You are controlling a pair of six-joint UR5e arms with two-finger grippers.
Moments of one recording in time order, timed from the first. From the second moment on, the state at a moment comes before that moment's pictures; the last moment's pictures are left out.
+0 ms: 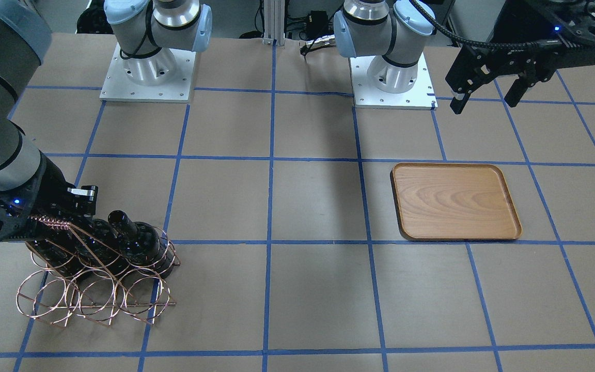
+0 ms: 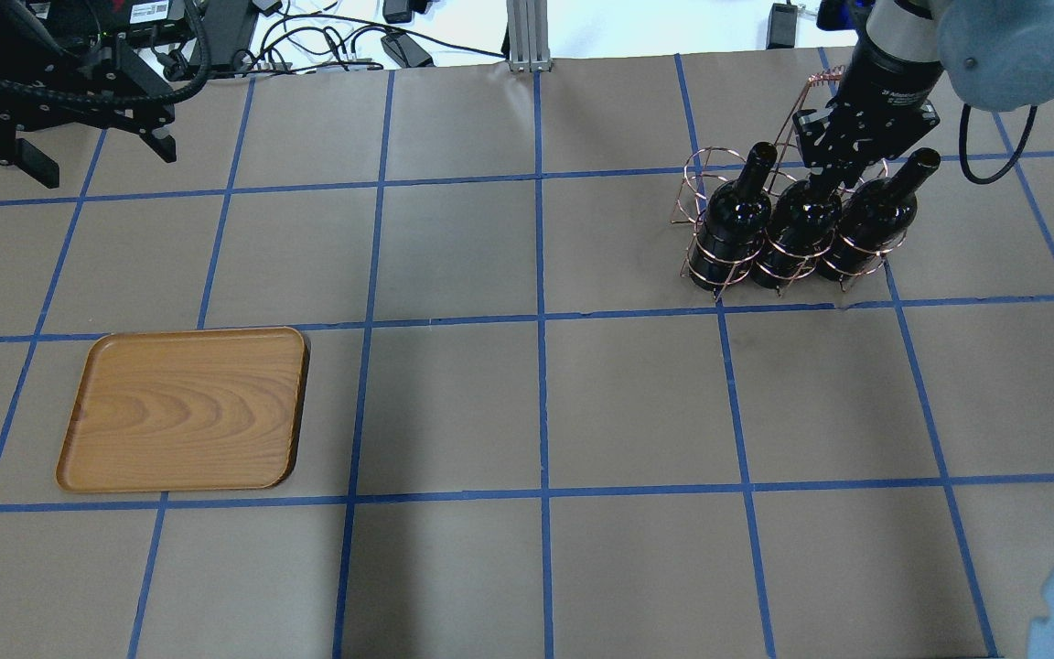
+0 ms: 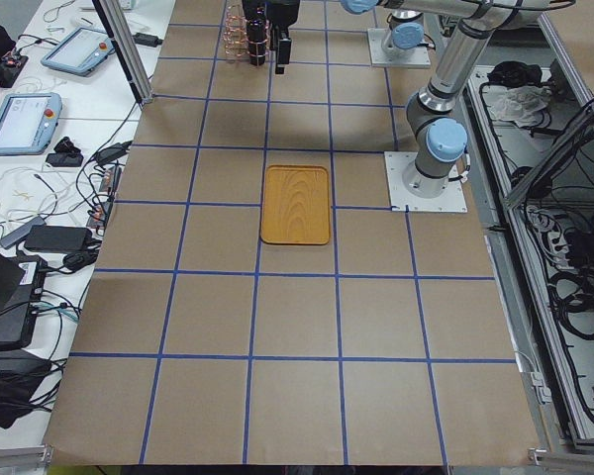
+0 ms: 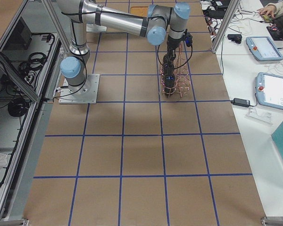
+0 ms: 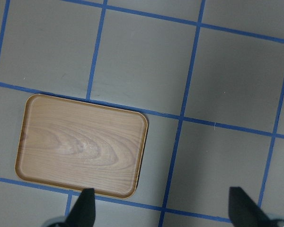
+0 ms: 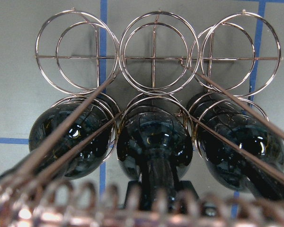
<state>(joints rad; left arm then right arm) -1.42 -1.49 -1.47 -1.63 1.57 -0.05 1.43 -1.31 1.50 -1.72 -1.57 -0.19</state>
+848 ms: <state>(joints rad) -1.42 -1.49 -1.47 -1.63 1.57 -0.04 1.44 -1.49 1.26 -1.30 -1.57 -0.17</state>
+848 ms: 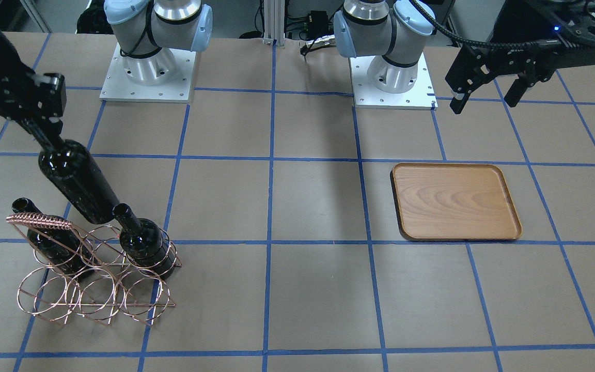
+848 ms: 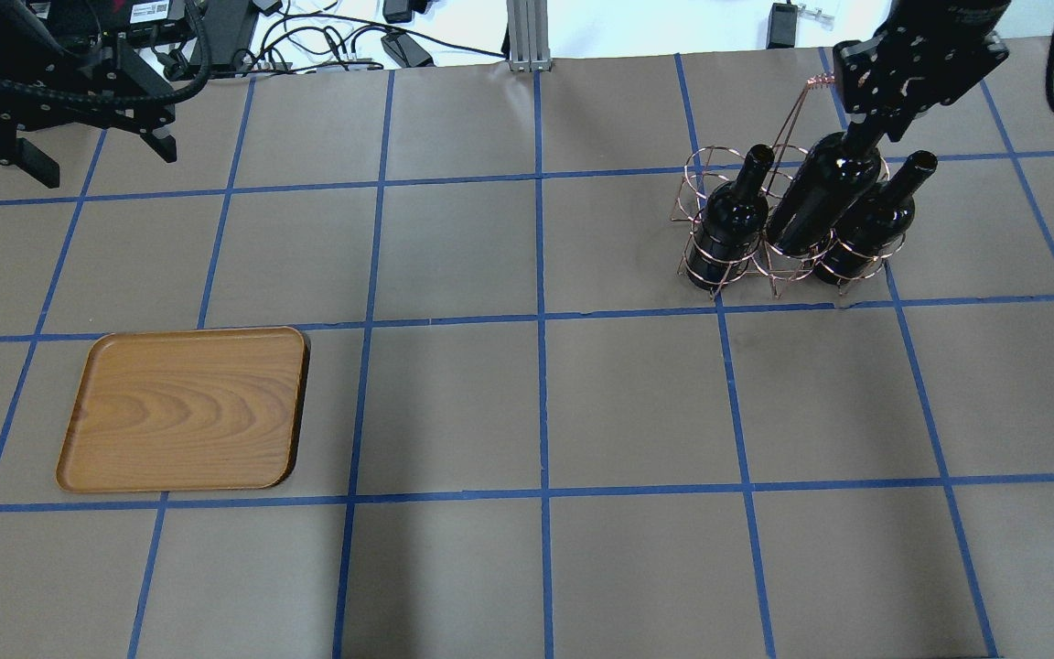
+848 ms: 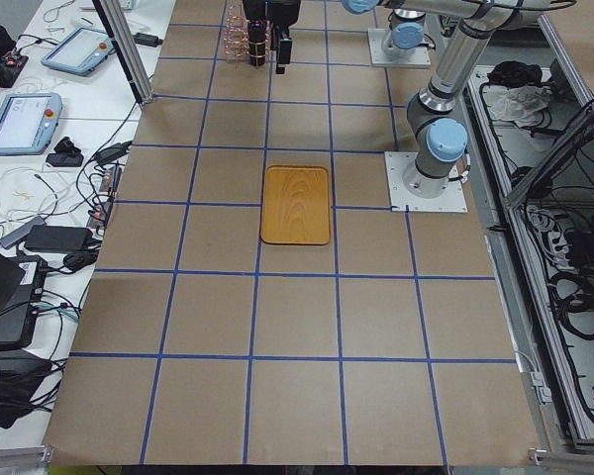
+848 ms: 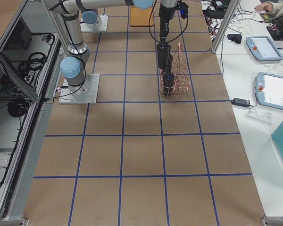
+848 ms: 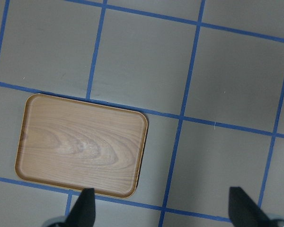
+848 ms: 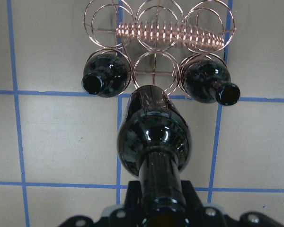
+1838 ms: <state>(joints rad) -1.42 -1.49 -1.47 -1.63 1.57 -0.04 1.95 -1.37 1.33 -1.54 -1.55 0.54</state>
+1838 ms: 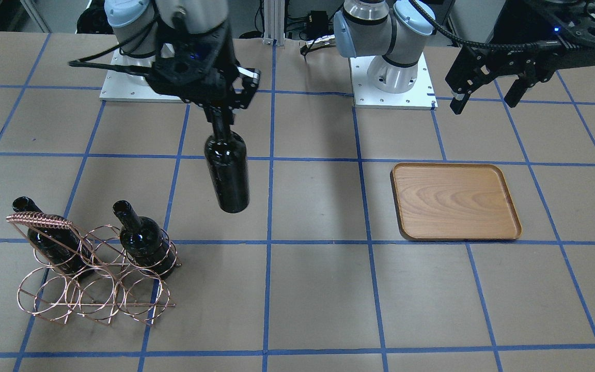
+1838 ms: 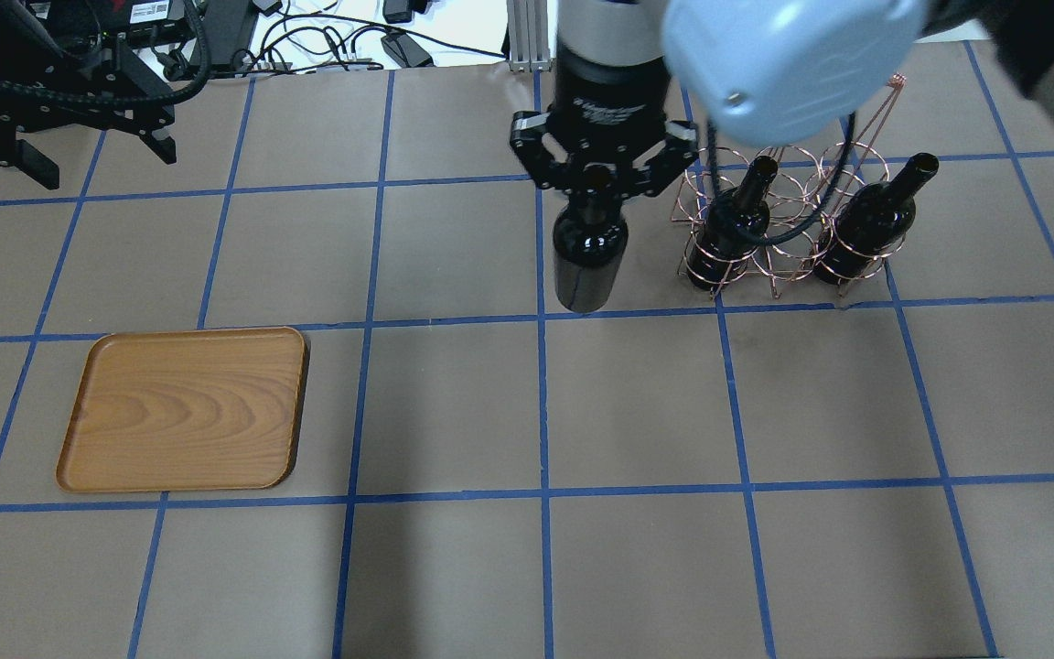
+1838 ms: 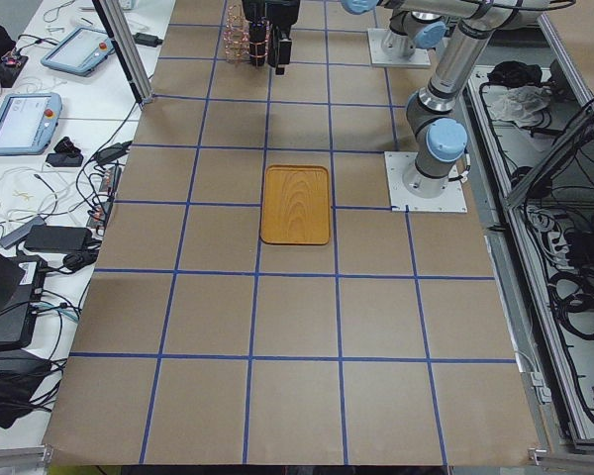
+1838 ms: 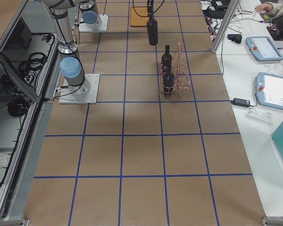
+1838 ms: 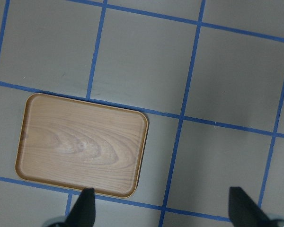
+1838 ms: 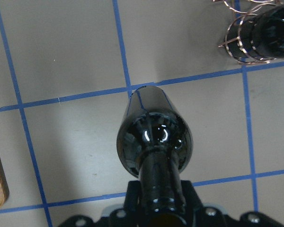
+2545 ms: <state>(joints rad) -1.42 -1.48 -1.47 -1.63 1.61 -0.02 2.07 -1.24 1.40 -1.72 -1.54 0.65</state>
